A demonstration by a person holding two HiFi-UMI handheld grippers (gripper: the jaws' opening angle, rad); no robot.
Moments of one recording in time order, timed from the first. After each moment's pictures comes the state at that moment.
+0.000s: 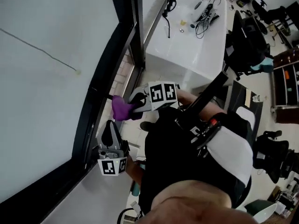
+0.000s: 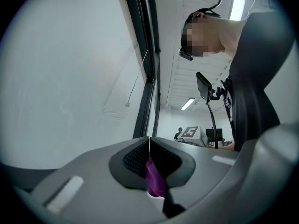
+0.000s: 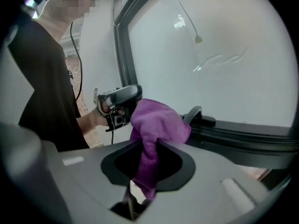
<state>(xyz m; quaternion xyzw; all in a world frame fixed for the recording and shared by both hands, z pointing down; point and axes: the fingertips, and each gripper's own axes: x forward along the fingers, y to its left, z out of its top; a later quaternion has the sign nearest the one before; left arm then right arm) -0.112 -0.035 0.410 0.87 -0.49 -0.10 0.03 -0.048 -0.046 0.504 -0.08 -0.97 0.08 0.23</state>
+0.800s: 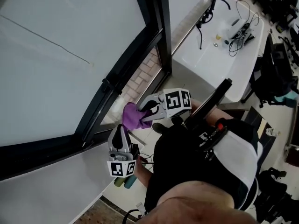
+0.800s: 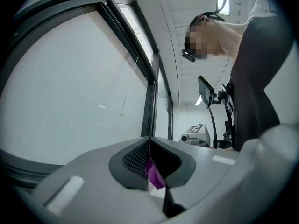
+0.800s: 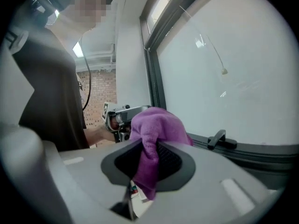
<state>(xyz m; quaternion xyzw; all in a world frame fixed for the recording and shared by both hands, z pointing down) -0.064 0.024 0.375 0.80 -0.59 -0.08 -0.01 -0.006 0.010 0.436 -0.22 -0.97 0.04 0.10</state>
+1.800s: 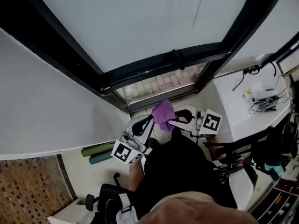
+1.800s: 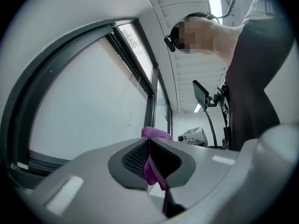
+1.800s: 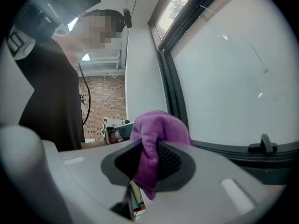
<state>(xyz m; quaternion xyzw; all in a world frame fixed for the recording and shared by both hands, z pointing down) -0.114 0.167 0.366 0.80 -0.59 -0.12 -0.04 -0.065 0.146 0.395 -0.22 -0.97 0.07 0.04</state>
